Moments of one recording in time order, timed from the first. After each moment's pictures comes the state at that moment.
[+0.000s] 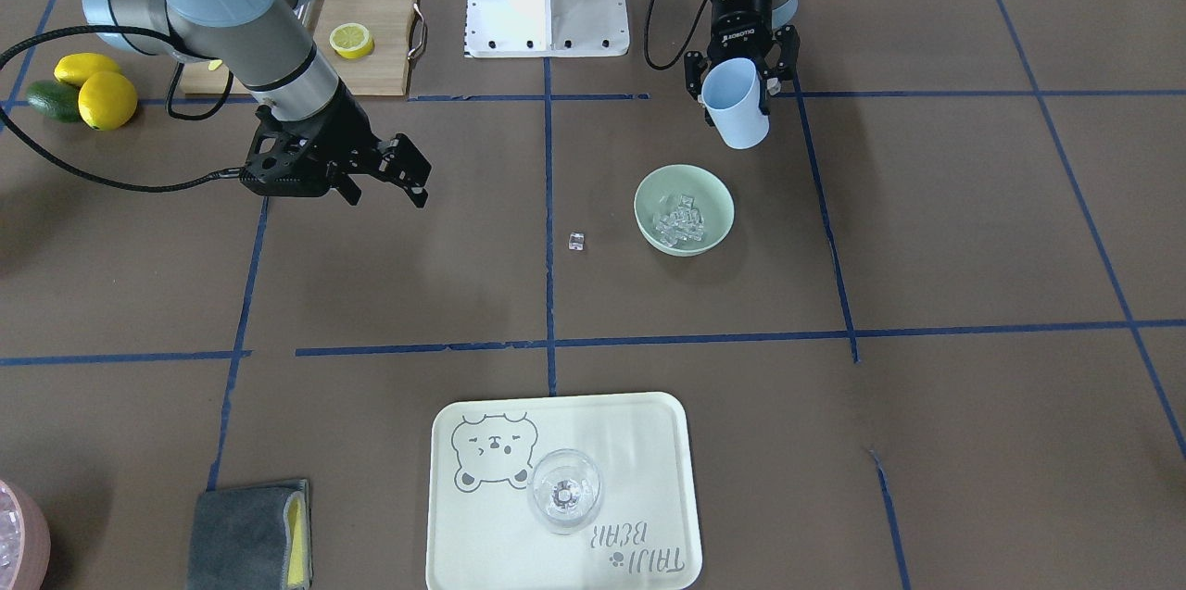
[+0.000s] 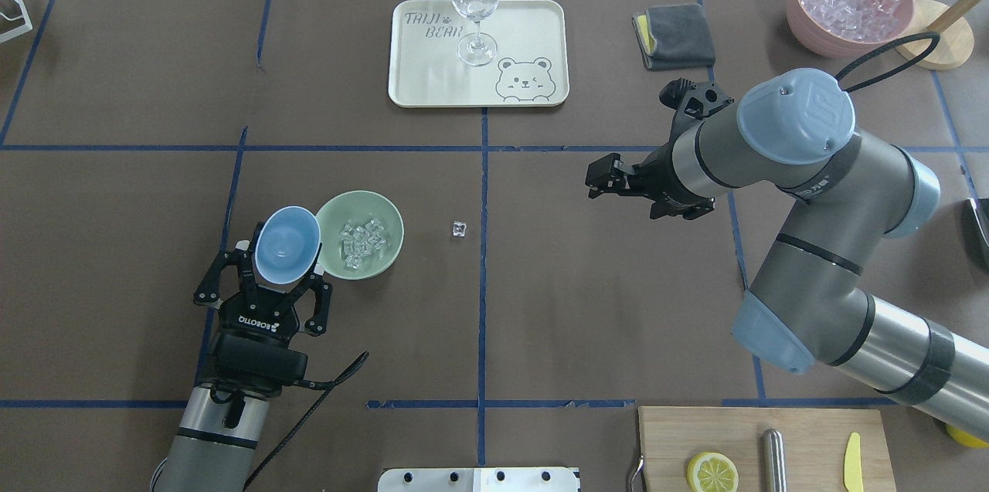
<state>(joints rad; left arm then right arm) 0.02 -1.84 -1.65 -3.08 -0.17 -0.04 0.66 -1.21 1.86 -1.24 1.98 1.45</state>
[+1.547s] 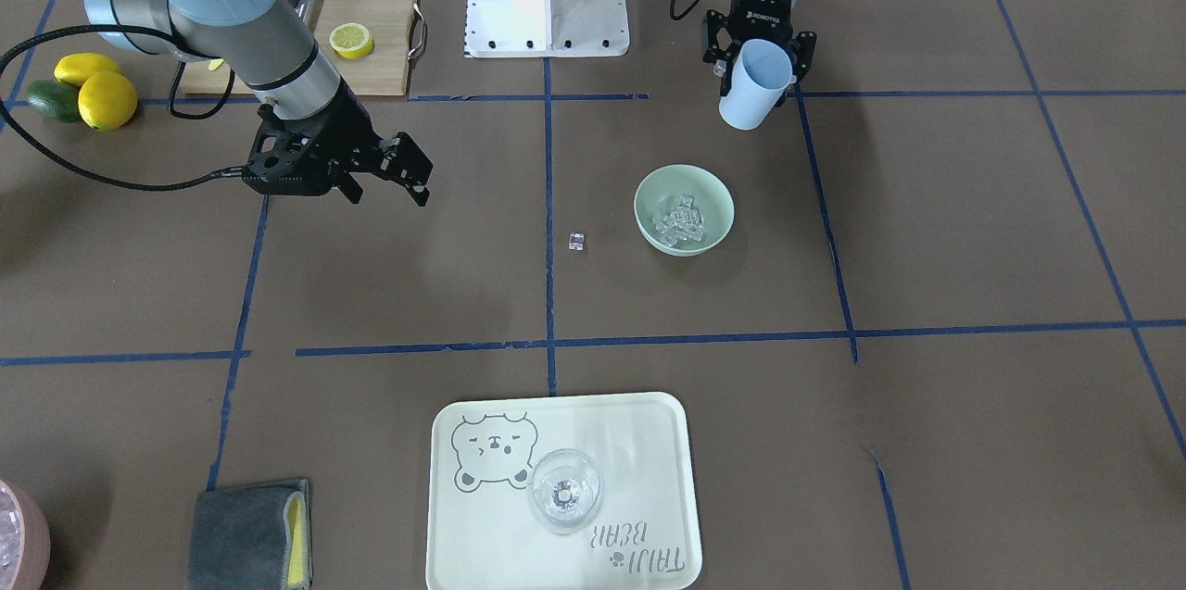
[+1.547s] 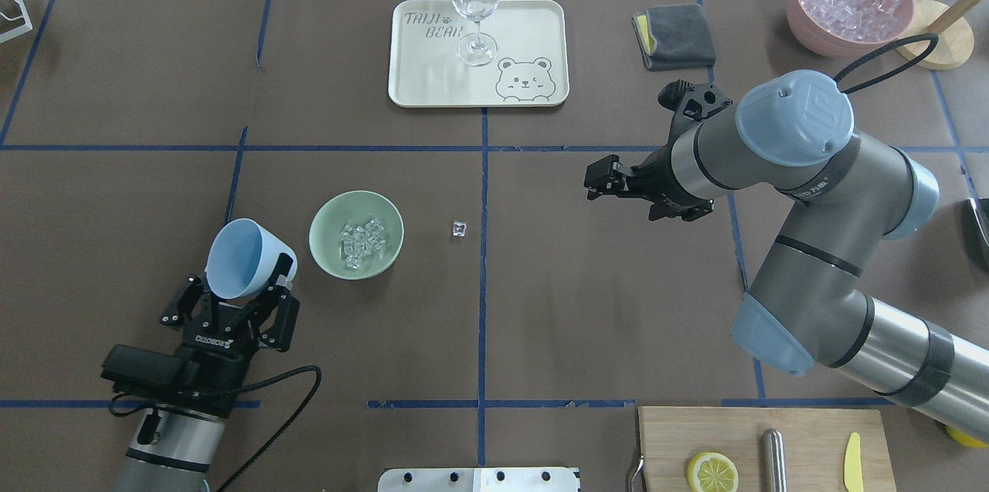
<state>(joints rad) 0.05 -1.73 -1.68 -3.36 -0.17 -0.36 0.65 -1.21 1.86 -1.24 1.98 1.45</state>
